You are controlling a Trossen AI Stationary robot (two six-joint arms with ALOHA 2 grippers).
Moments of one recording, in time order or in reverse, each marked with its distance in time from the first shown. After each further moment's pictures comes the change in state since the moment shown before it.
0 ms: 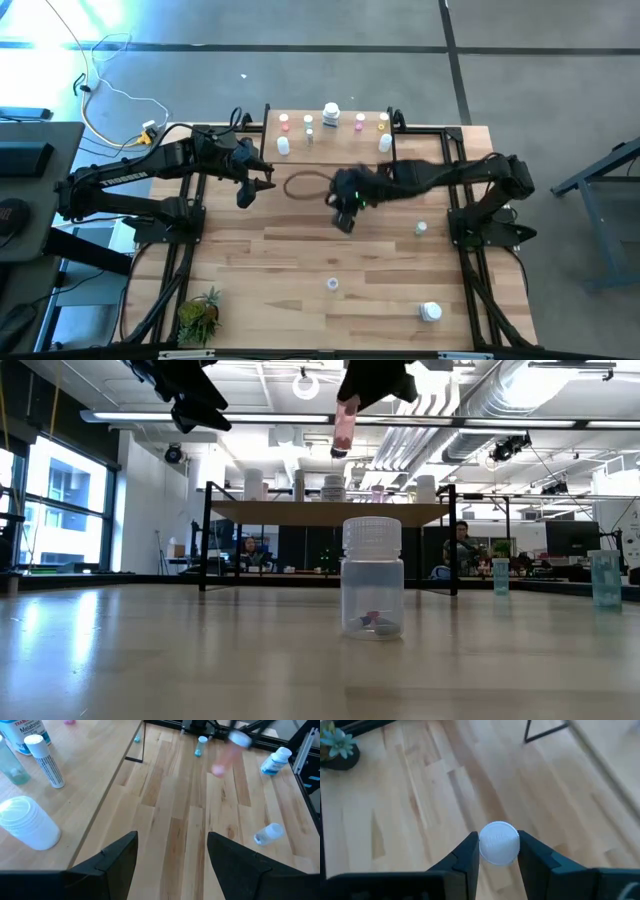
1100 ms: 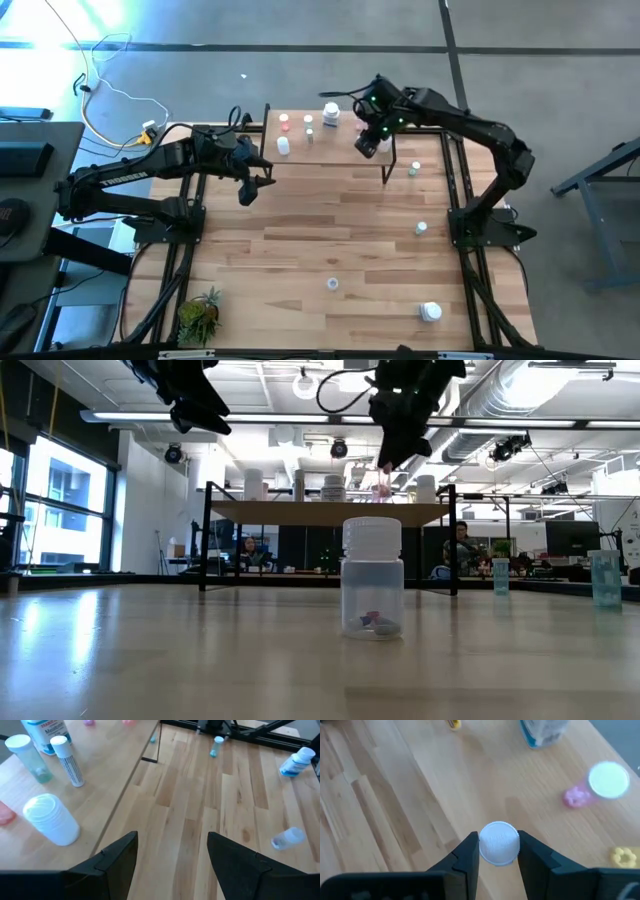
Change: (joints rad) left arm 0.000 0.000 0.000 0.000 -0.072 0.000; right arm -0.645 0.000 0.033 -0.161 -0.337 -0.372
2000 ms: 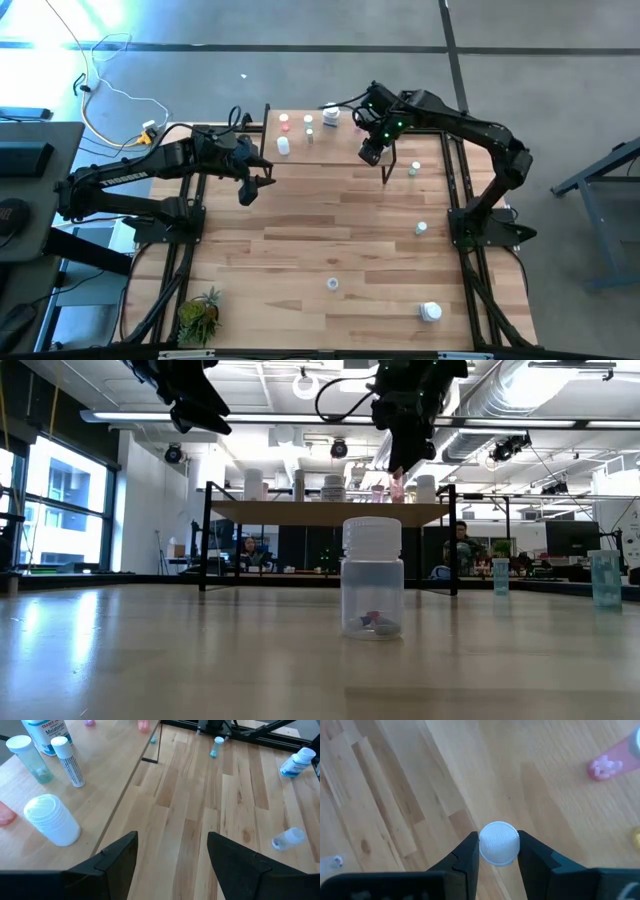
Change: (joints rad) left arm 0.000 0.000 0.000 0.002 -0.003 0.000; right arm 0.013 0.013 -0.003 -0.107 -0.033 -0.067
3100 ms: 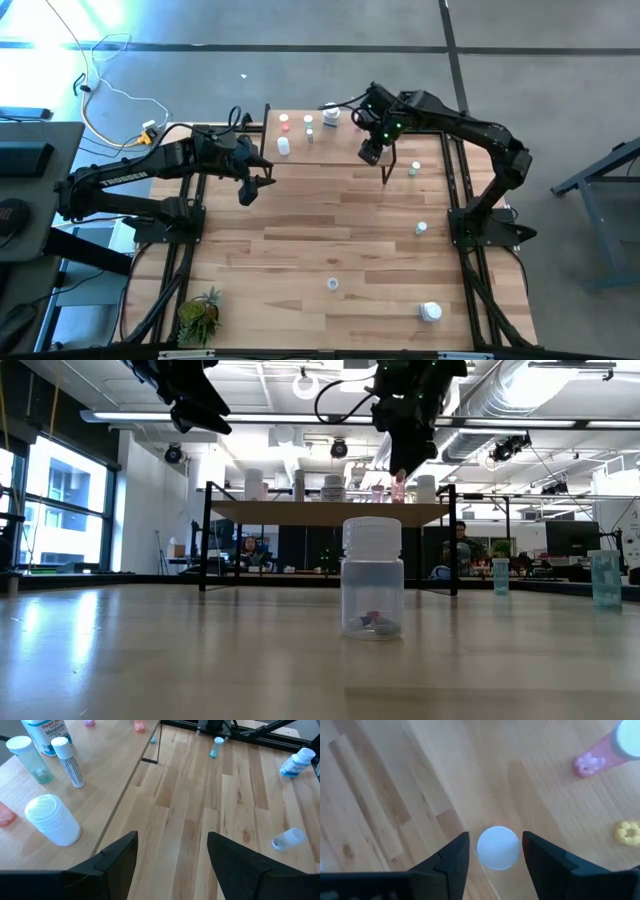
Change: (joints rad) left arm 0.000 0.000 0.000 0.002 0.000 0.000; right arm 0.004 0.003 0.000 -0.004 0.073 0.015
